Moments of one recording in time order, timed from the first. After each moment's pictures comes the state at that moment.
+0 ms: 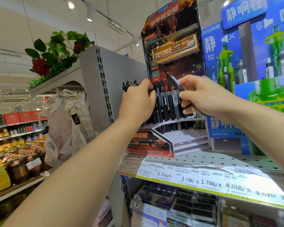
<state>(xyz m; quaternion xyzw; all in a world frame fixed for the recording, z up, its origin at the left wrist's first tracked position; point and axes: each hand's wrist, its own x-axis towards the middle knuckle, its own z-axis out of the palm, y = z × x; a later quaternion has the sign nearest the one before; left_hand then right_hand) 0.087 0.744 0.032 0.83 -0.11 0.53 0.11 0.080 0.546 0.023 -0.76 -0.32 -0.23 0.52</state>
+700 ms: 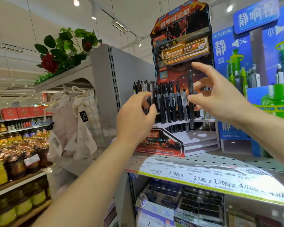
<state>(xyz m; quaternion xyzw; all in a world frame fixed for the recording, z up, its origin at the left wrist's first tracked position) 0.060 0.779 -0.010 0.78 -0.14 0.58 0.20 0.075 0.548 0.015 -0.73 -0.36 -0.35 0.47</state>
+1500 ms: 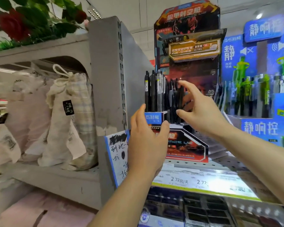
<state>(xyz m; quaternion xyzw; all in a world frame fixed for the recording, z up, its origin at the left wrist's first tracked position) 0.092 0.791 -0.077 0.75 -0.12 0.46 0.46 0.122 0.626 -0.008 -0.82 -0.23 -0.44 0.26</state>
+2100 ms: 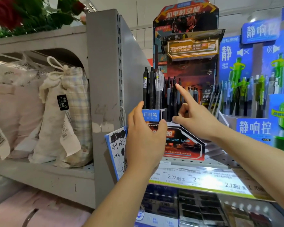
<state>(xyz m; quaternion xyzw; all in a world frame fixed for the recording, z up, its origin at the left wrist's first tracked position) 0.091 0.791 -0.076 0.74 -0.13 0.45 0.49 0.130 0.618 -0.021 -0.86 -0.26 -0.31 0.32</state>
